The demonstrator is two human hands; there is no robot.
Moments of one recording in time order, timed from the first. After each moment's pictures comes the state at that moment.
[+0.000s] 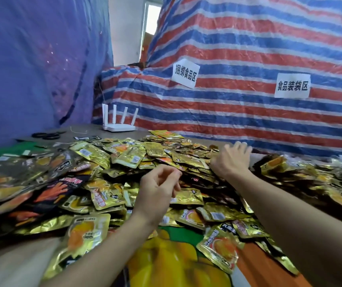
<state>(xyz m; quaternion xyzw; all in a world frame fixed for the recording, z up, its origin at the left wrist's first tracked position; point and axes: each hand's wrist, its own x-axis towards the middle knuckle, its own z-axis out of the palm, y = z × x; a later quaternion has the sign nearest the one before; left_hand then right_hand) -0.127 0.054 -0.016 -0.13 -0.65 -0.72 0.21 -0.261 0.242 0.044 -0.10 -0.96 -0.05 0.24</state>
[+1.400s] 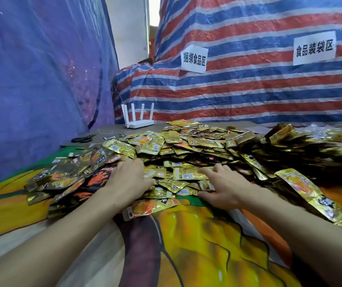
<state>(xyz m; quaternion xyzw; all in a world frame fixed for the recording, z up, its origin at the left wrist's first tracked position) -0.076 -0.031 0.012 0.05 -0.99 -0.07 0.14 -0.126 0.213 -0.012 0.21 -0.98 0.00 0.05</state>
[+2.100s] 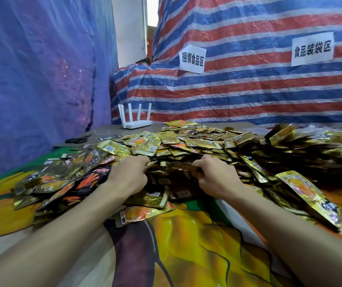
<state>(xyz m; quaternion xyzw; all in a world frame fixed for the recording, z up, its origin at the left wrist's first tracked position) -0.115 -0.032 0.005 0.00 -0.98 -0.08 0.20 -0.146 0.192 -0.006 0.20 -0.95 0.13 0.19</state>
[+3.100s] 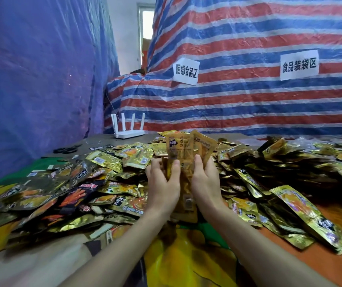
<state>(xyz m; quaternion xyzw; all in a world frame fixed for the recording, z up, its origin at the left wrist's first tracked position) -0.128 0.062 -0.016 -0.02 -0.74 -0.60 0.30 -0.141 0.155 -0.007 0.13 -0.65 0.71 0.24</state>
